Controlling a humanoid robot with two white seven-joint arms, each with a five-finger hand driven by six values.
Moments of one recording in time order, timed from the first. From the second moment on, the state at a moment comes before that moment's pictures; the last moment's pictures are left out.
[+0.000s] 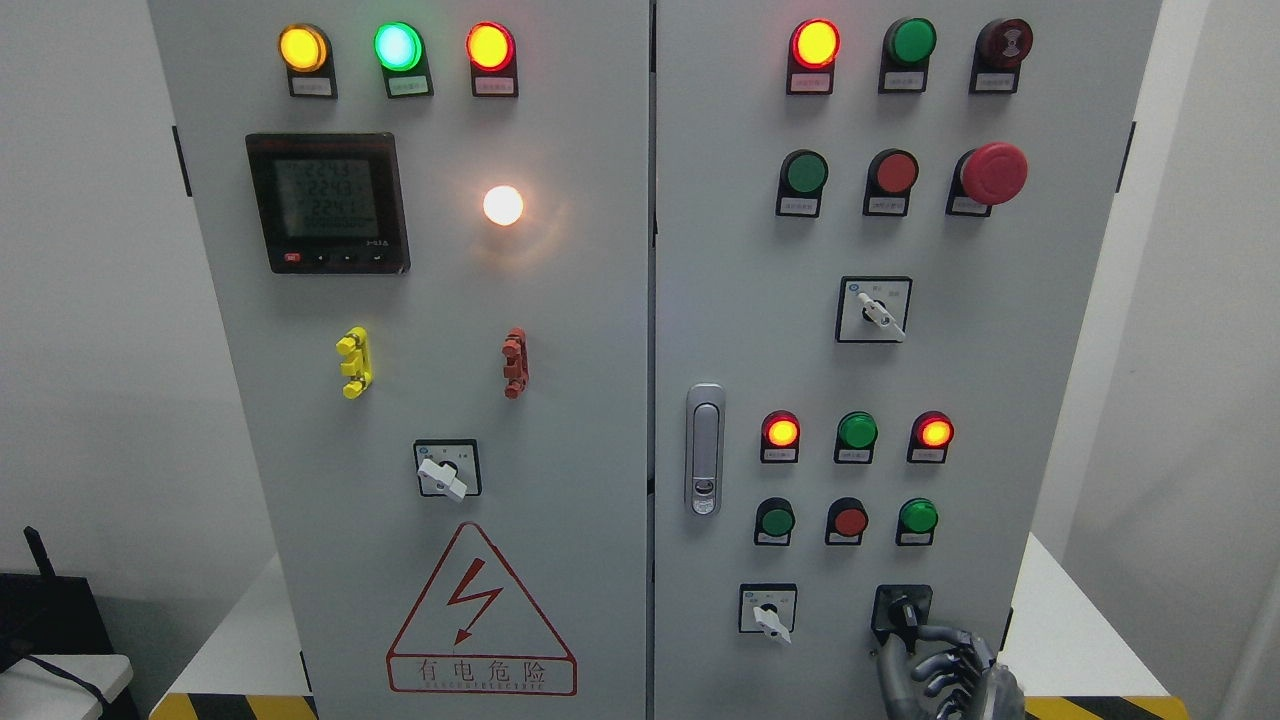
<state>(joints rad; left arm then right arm) 0.00 -0.09 0.08 0.06 0.00 -0.16 0.05 -0.22 0.09 0.10 -1.55 0.25 0.09 -0.55</state>
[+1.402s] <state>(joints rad) 0.00 -0.09 0.08 0.06 0.00 -0.16 0.05 -0.22 0.09 0.10 -1.55 0.25 0.10 -0.55</state>
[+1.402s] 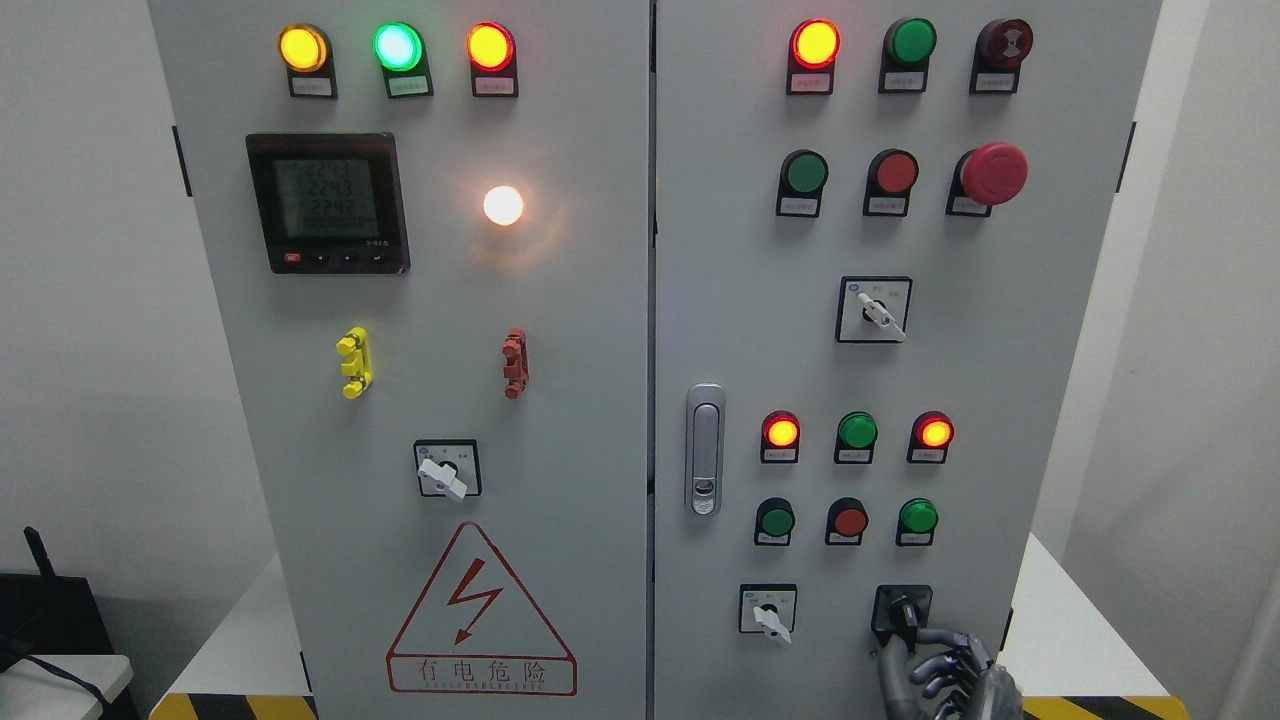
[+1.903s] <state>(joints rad) 0.00 -0.09 0.08 0.06 0.00 -0.16 0.05 -0.22 0.09 0.10 -1.55 0.25 0.10 -0.56</state>
